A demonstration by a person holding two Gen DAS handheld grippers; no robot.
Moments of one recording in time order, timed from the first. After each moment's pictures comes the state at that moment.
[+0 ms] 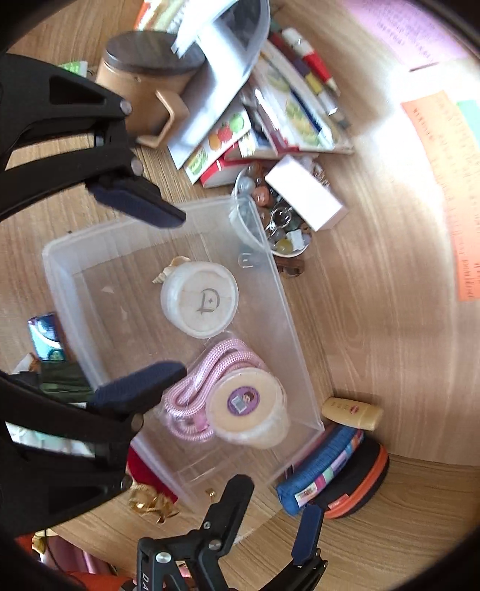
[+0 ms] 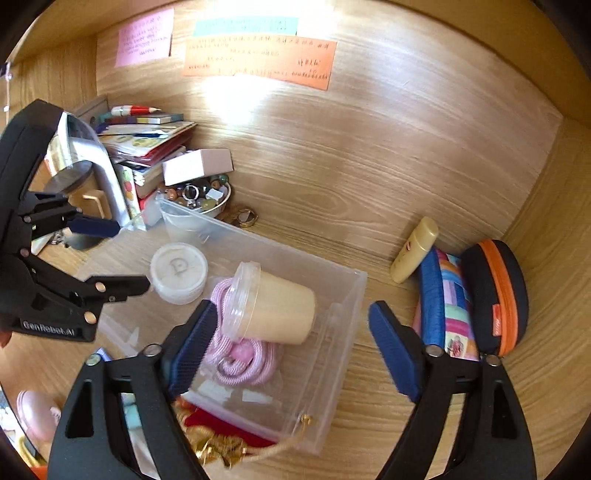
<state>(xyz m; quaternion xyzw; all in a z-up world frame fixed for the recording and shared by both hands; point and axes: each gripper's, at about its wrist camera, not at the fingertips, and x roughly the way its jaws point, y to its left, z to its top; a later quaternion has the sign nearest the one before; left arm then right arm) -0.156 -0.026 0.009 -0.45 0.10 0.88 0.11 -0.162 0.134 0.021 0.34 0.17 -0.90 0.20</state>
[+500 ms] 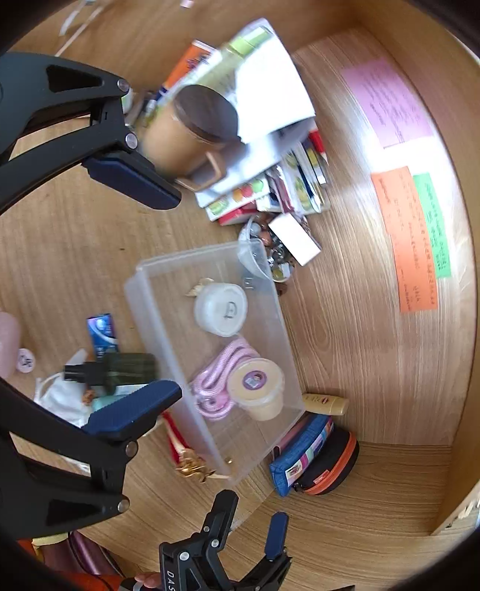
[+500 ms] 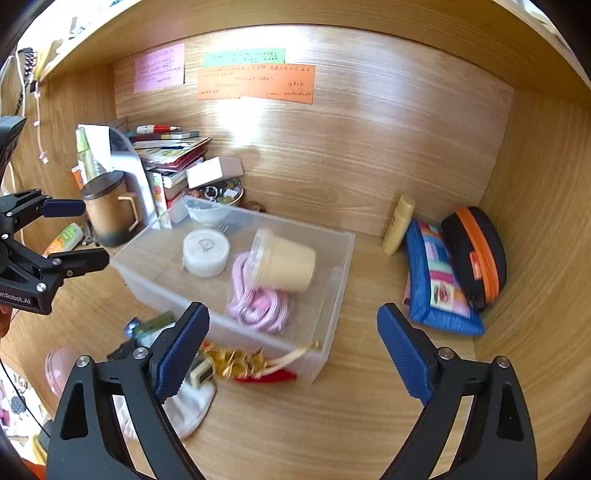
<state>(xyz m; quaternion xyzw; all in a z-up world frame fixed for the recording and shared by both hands) -0.074 -0.027 0.027 -0.37 0.09 0.92 0.07 -0.090 0.172 0.019 0.33 0.12 -0.91 0.21</state>
